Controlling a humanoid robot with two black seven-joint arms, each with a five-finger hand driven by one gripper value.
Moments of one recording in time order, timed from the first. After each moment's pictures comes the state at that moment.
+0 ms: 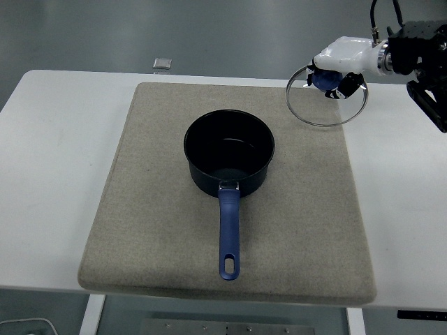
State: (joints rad) left arm 0.01 0.00 -0.01 -0.12 0.12 -0.05 -0.14; right arm 1.40 -0.17 -0.28 0.29 -1.52 0.03 0.61
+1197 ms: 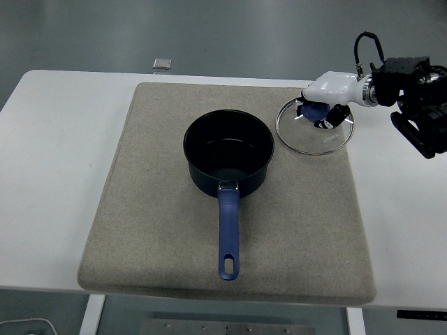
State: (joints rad) left arm 0.01 0.00 -0.01 -0.12 0.12 -0.05 -0.14; right arm 1.31 -0.13 -0.27 0.30 -1.51 0.02 0.61
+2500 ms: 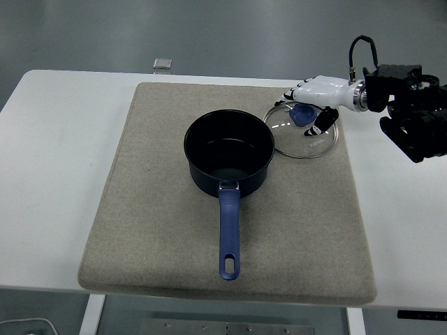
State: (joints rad) left arm 0.01 0.00 -0.01 -0.12 0.12 -0.05 -0.14; right arm 1.30 -0.11 -0.27 0.30 -1.38 0.03 0.61
